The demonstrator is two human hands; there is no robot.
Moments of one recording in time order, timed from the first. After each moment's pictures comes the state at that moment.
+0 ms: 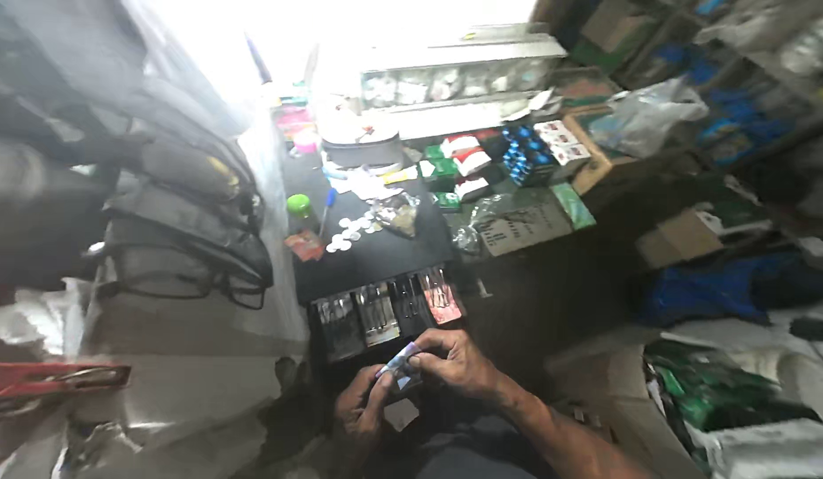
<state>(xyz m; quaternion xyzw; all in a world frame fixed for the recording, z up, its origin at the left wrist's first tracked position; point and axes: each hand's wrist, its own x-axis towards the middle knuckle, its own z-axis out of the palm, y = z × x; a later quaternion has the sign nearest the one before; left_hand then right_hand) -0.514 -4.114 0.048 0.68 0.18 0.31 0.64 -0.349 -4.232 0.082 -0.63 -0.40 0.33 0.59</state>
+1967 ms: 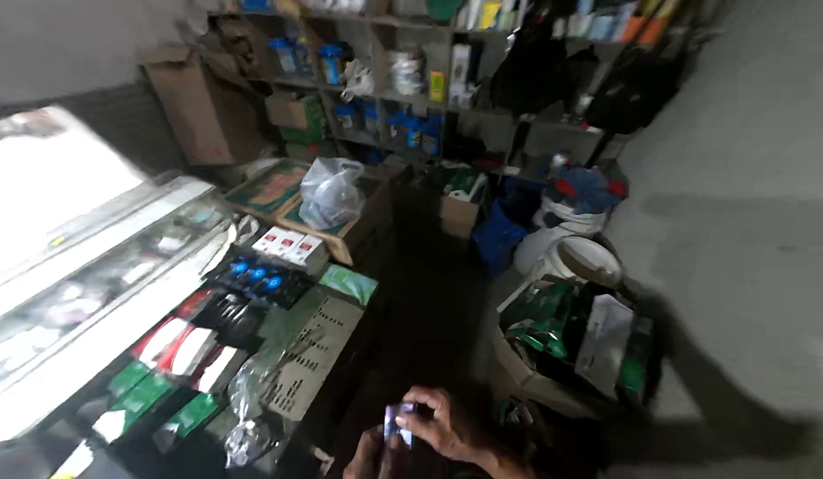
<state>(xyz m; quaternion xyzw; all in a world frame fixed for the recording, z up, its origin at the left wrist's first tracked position) -0.222 -4.316 0.051 0.73 -0.04 -0.04 0.68 -0.178 -4.493 0.068 -0.75 -0.13 0.03 0.65</state>
